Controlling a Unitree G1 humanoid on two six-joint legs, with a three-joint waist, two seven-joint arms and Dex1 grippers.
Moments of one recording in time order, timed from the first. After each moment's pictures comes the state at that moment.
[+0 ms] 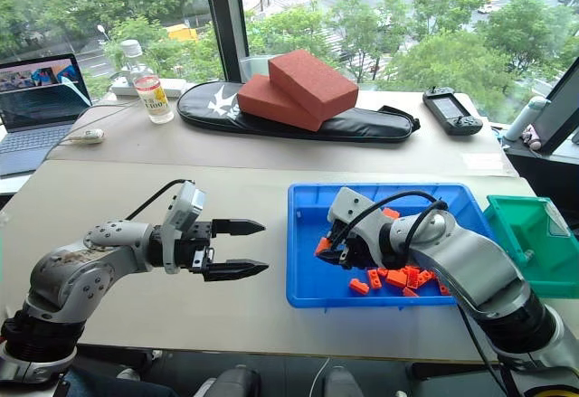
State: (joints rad) left arm -0.39 0.69 -0.04 -0.39 -0.75 0.77 -1.01; right arm -0.58 -0.85 0.27 -0.54 0.47 1.14 0.70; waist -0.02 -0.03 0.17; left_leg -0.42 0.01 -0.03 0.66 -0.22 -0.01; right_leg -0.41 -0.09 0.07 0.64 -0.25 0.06
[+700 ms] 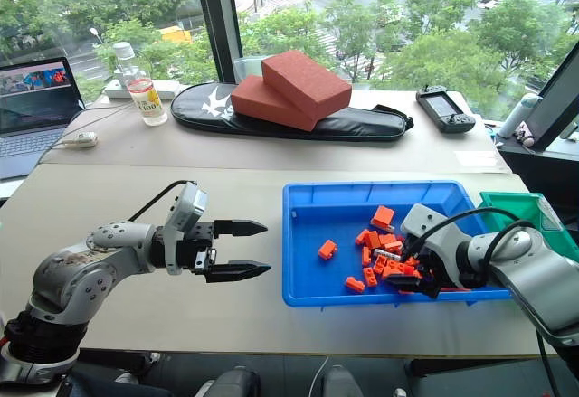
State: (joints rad) left arm -0.39 0.68 -0.04 -0.39 -0.75 0.77 -1.01; right arm -0.22 -1.16 0.02 -0.49 0.44 0.98 0.89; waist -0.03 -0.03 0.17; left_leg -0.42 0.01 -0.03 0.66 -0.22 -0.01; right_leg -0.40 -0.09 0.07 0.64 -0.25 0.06
